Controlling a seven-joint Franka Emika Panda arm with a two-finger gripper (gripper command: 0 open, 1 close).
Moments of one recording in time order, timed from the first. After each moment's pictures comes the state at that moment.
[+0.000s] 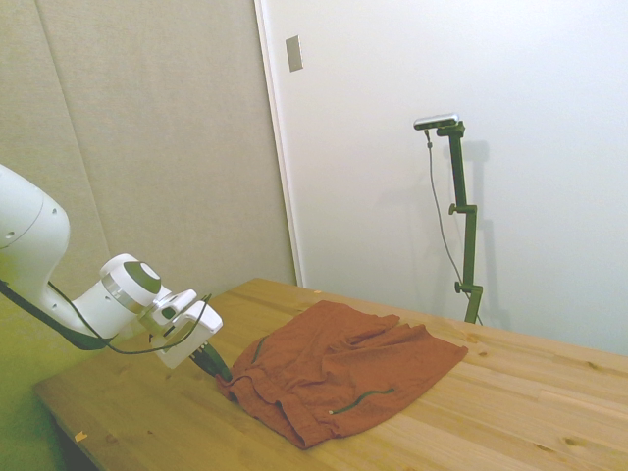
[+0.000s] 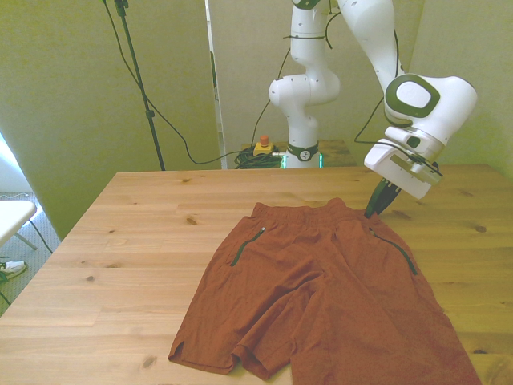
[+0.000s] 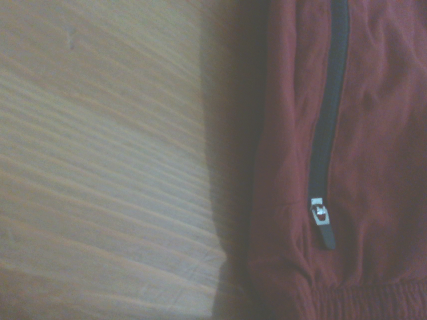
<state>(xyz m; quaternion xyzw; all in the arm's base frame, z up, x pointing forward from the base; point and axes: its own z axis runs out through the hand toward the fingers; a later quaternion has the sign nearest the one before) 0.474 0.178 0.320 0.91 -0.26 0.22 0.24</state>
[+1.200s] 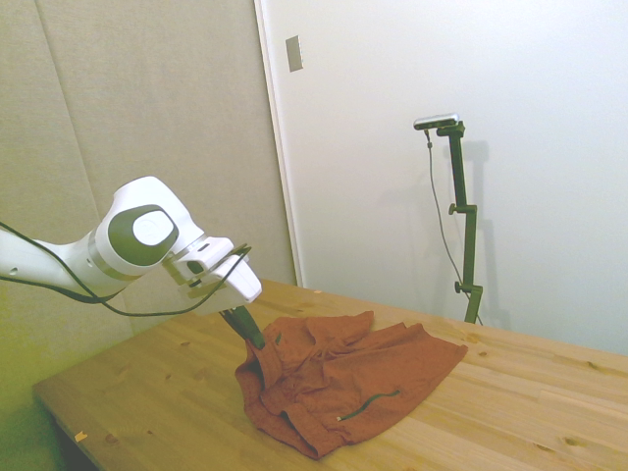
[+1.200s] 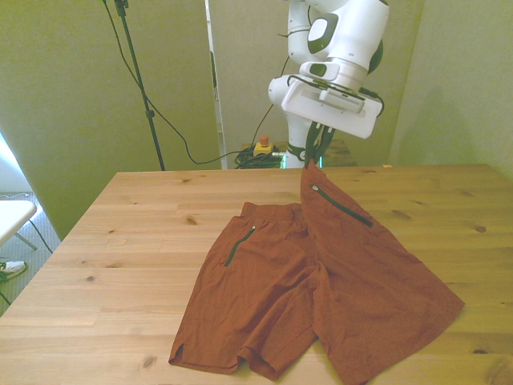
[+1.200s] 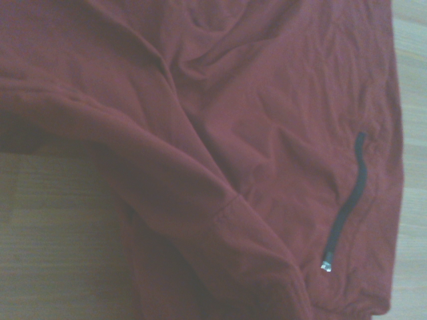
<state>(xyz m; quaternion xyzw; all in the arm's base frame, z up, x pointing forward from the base) 0.446 -0.034 0.475 0.88 -0.41 0.21 0.11</state>
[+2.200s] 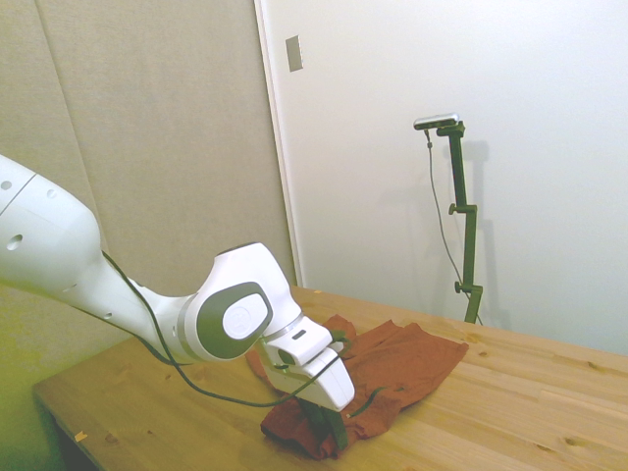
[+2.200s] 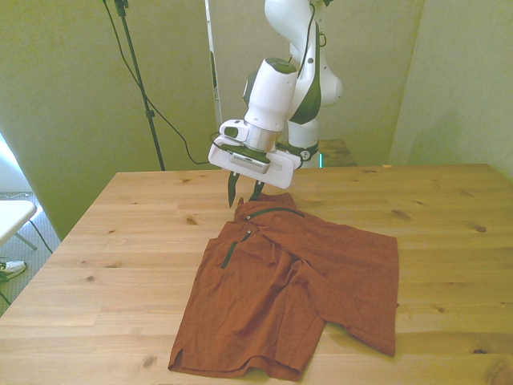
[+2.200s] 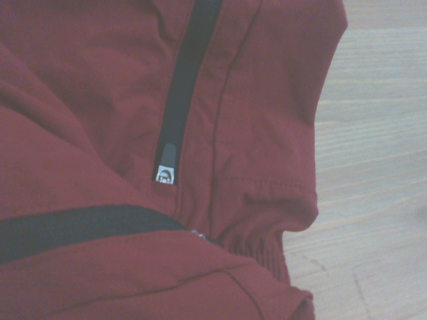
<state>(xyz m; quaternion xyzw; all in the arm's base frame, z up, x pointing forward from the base) 0.457 -0.176 0.356 0.85 -0.49 0.14 0.12</state>
